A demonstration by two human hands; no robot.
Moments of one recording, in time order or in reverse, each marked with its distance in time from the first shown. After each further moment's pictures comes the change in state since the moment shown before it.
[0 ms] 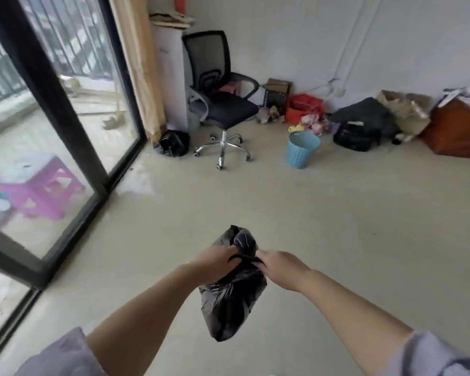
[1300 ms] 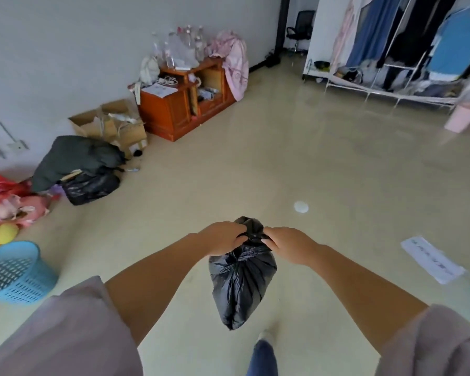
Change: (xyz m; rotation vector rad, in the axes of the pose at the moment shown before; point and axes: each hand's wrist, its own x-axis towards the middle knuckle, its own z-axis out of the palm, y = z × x) left_hand 0.689 0.757 0.064 0.505 -0.416 1.132; right_hand -0.247 0.797 -0.213 0.140 0.407 0.979
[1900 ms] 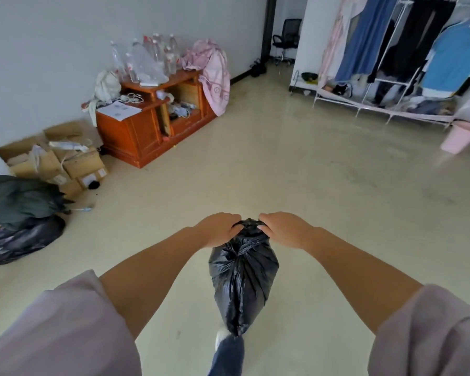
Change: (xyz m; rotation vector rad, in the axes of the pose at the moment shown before) left_hand 0.422 -0.103 -0.161 -0.040 0.110 0.031; right_hand 0.314 0.309 -0.141 -0.079 -0.030 0.018
